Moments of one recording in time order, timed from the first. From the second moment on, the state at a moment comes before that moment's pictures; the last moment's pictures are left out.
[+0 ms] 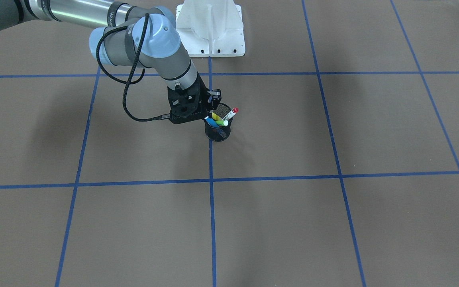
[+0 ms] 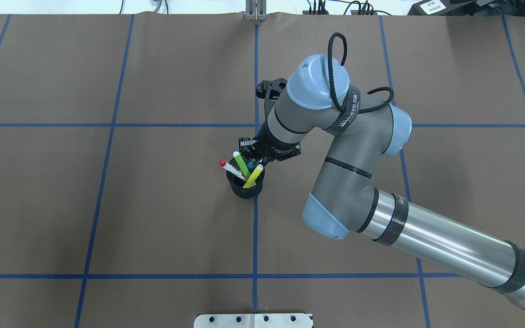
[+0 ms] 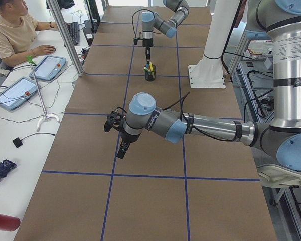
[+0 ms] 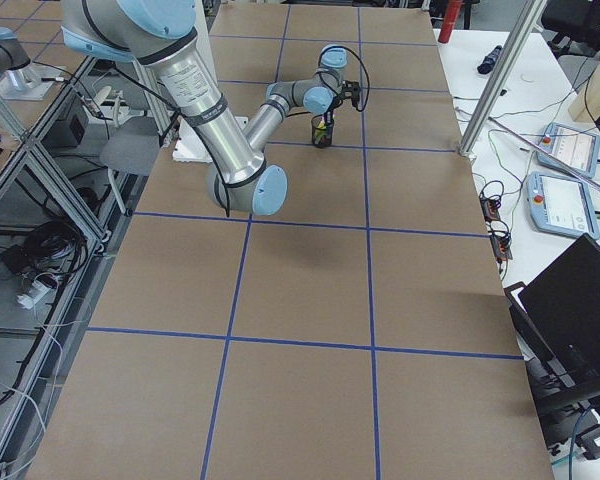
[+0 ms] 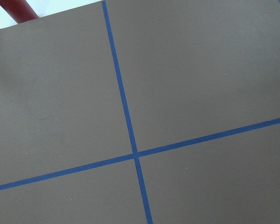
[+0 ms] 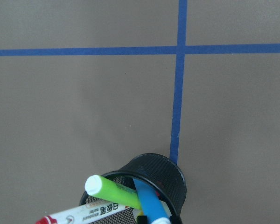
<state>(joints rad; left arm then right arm) -1.53 -1.44 -1.83 -1.93 -2.25 -0.13 0.58 -0.83 1.60 -1.37 2.07 1.20</state>
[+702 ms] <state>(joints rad) -1.53 -1.44 -1.83 -1.93 -2.25 -0.13 0.61 -0.83 1.71 -1.43 2.08 1.19</state>
